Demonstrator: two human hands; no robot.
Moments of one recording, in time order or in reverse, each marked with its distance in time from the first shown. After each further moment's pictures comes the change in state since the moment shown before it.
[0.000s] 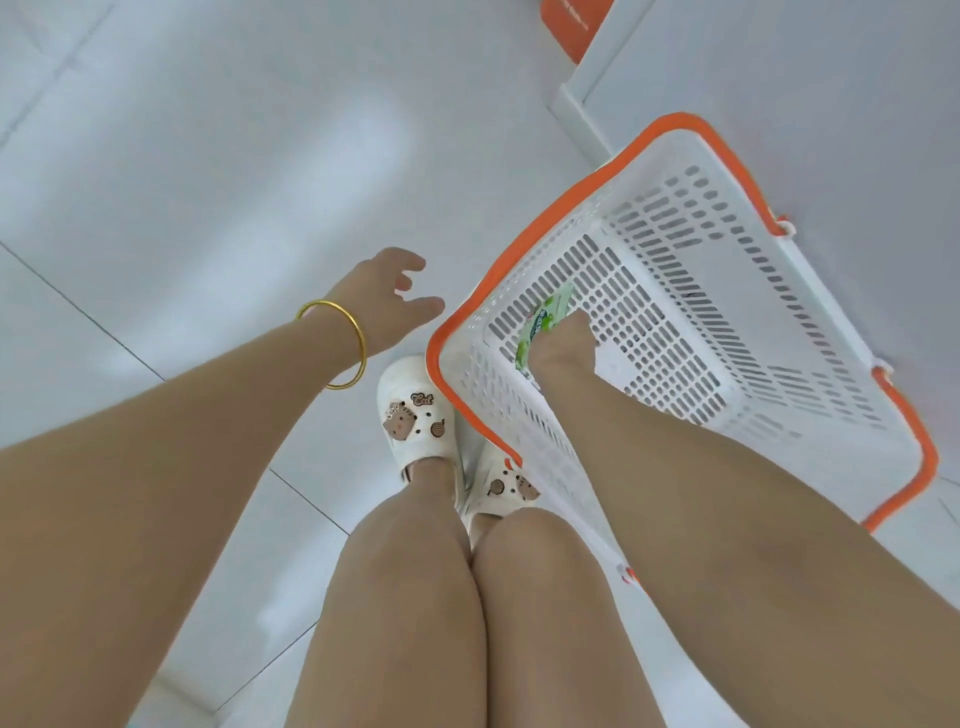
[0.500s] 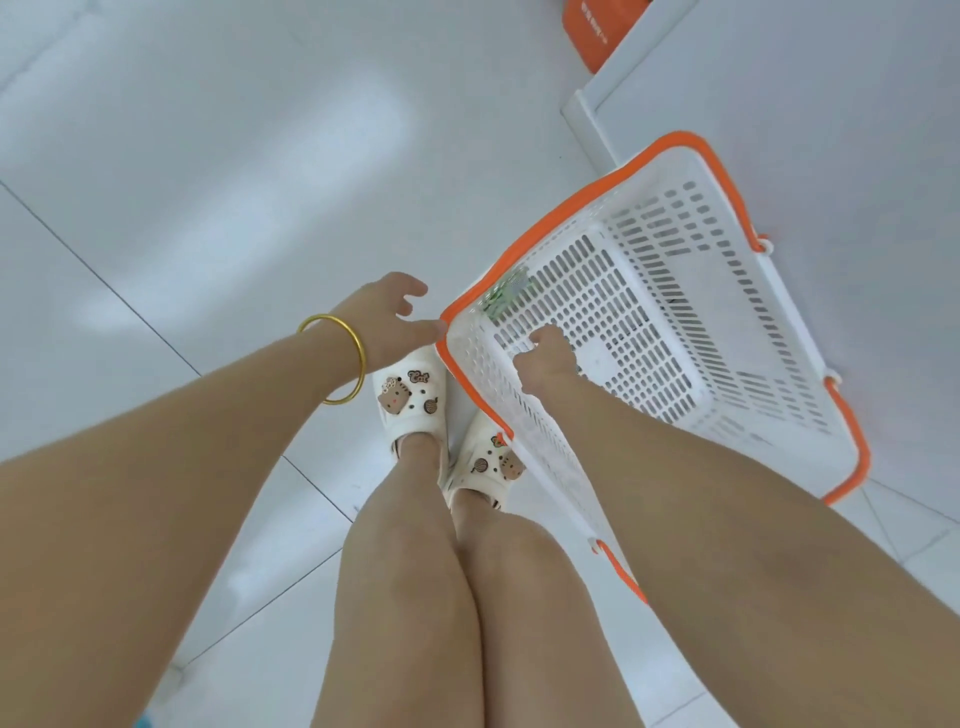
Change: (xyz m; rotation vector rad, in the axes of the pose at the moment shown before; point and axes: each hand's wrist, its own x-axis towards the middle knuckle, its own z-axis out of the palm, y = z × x) left_hand -0.037 -0.020 0.003 -0.041 -0.089 -0.058; right_hand -0.036 0.010 -0.006 -0.173 -0.248 -0.084
